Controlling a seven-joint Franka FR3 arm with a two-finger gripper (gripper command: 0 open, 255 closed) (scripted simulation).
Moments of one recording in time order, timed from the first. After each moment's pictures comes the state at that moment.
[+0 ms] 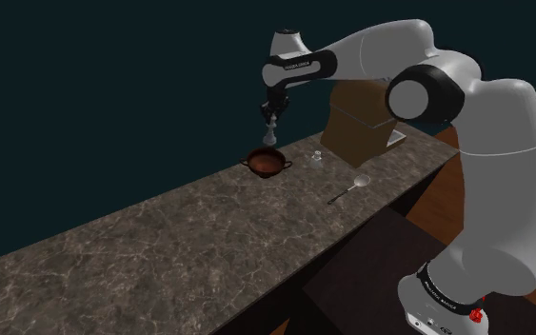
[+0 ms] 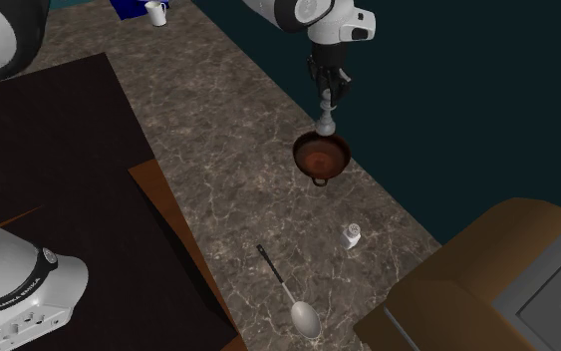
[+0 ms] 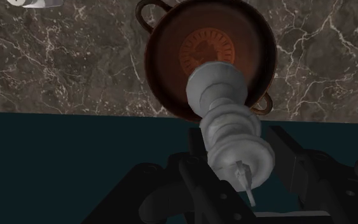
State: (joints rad) arm -0.02 0.63 -0.09 -1.37 0.02 2.13 -0.04
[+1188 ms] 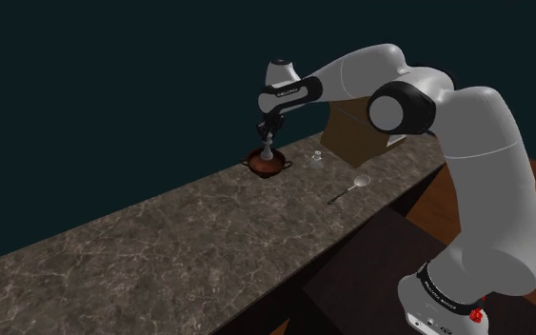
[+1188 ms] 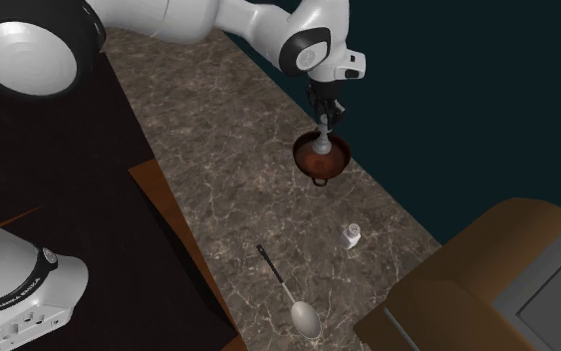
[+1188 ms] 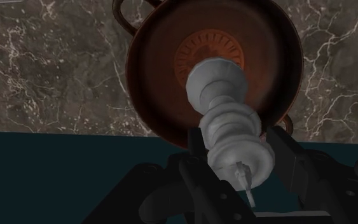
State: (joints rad) arm -0.02 0.77 -0.08 -1.37 0.02 2.28 -0.03
